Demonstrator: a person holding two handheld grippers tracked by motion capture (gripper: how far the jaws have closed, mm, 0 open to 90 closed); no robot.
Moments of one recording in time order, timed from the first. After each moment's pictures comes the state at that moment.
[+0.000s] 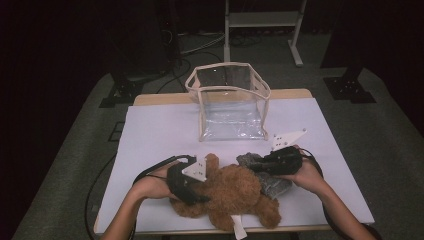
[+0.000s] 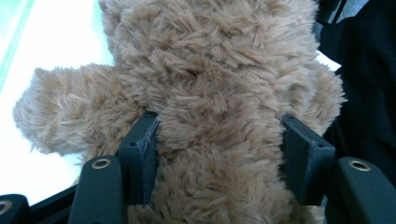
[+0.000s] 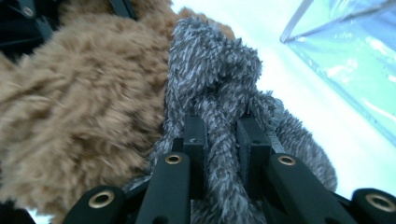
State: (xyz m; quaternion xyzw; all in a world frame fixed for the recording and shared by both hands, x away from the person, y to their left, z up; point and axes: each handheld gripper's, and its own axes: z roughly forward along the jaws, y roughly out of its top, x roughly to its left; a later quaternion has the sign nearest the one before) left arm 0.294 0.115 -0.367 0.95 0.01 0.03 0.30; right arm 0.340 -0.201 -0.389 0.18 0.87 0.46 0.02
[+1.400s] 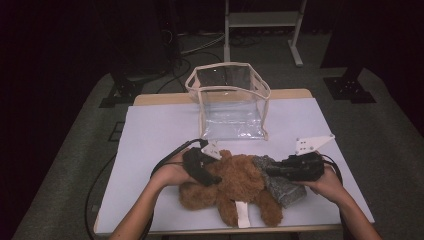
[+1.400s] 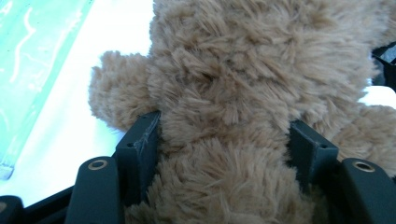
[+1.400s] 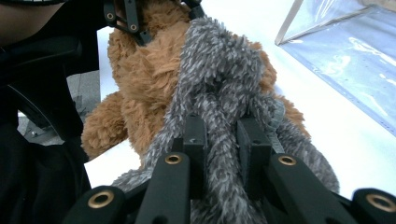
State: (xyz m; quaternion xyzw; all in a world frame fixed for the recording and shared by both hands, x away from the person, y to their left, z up) left arm 0.339 0.080 -0.372 0.95 0.10 0.05 0.29; right arm 0.315 -0.244 -0.381 0.20 0.85 0.49 0.01
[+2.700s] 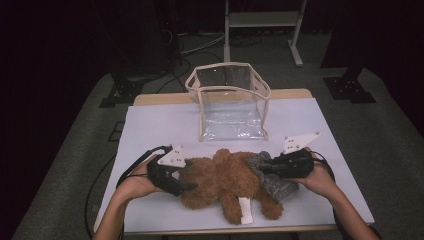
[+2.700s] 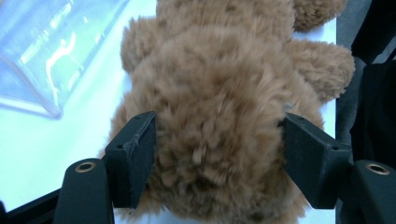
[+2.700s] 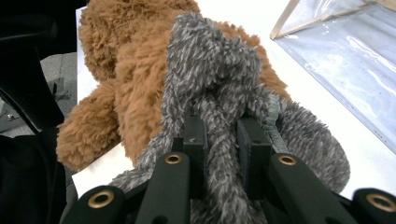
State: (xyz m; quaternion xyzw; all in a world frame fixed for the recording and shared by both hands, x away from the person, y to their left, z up) left arm 0.302 0.163 -0.356 0.92 0.11 0.08 0.36; right arm 0.324 -0.222 -0.381 0.19 0.87 0.46 0.04
